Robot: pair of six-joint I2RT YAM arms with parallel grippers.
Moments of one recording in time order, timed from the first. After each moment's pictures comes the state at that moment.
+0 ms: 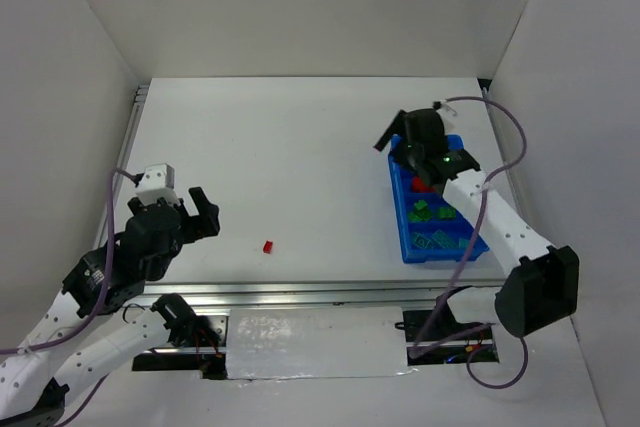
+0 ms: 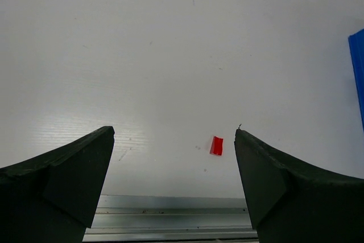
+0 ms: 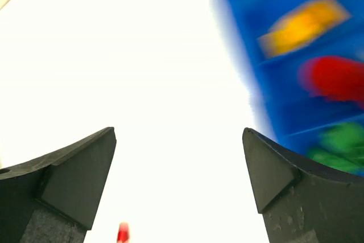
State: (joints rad) left arm -0.72 0.55 0.91 -0.89 -0.61 -0.59; right arm 0.26 1.31 1.09 -0.47 0.26 0.82
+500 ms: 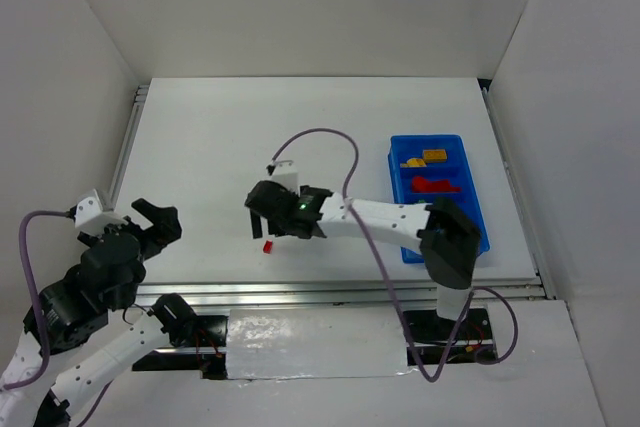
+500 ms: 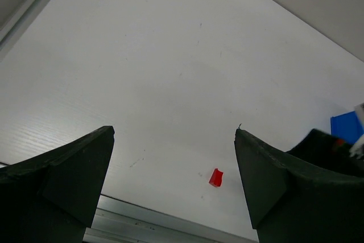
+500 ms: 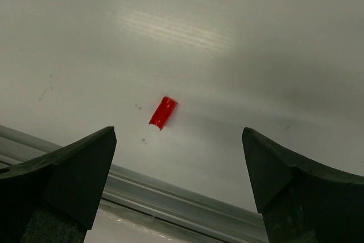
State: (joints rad) left arm -0.71 0.34 0.94 -1.06 -0.84 -0.79; right arm 1.10 1.75 1.41 -0.58 0.42 0.83
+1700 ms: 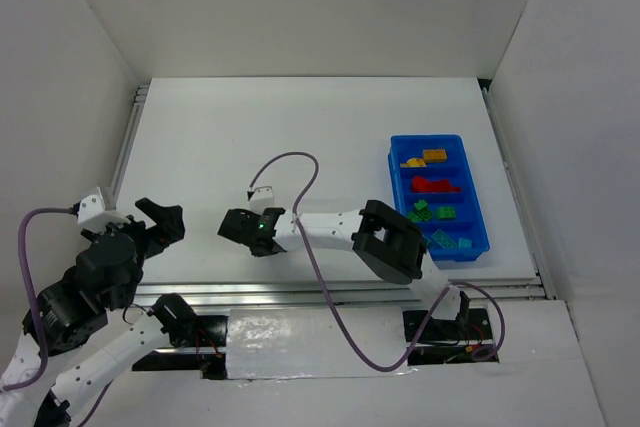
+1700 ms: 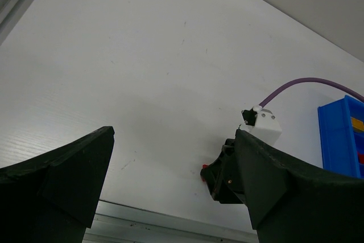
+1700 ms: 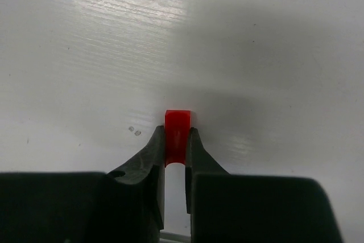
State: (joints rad) left arm -0.71 0.33 0.94 -1.01 -0.79 -0.74; right arm 1.22 2.18 1.65 -0.67 0.49 0.96
